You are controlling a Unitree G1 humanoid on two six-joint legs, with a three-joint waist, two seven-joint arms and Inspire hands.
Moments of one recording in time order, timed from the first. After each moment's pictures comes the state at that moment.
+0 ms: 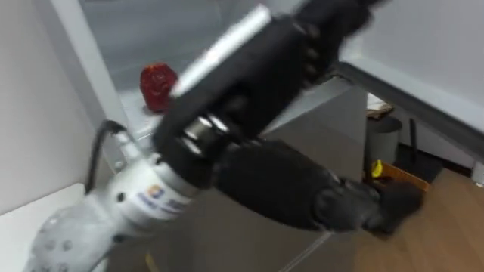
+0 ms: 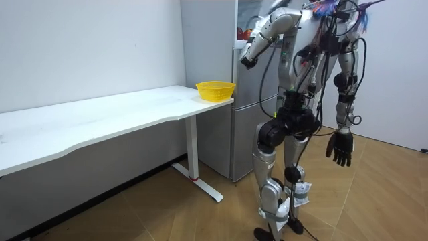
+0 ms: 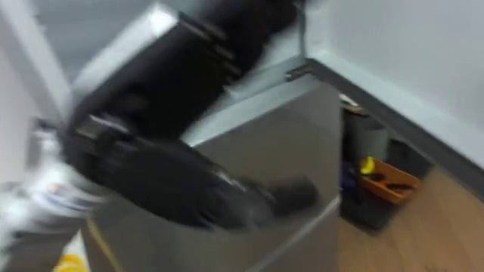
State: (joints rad) left arm -0.51 0.41 -0.11 -0.60 -0.41 0.03 -0.18; right arm 0.19 -0.33 -0.11 1.34 -0.16 0.07 0.00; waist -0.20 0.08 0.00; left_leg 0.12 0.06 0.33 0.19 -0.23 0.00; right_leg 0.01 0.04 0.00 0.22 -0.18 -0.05
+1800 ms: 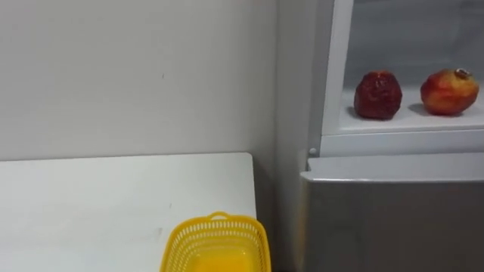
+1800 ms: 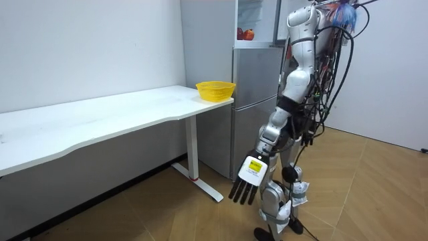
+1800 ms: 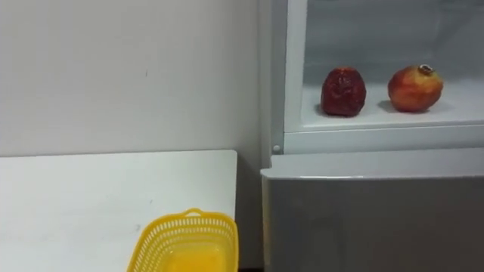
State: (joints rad) left arm 0.34 0.18 0.23 0.99 -0.14 0.09 0.17; right arm 0.21 -0.25 -0.10 1.21 -0.37 0.14 0.02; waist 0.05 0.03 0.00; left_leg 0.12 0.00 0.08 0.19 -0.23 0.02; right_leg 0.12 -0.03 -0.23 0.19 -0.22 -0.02
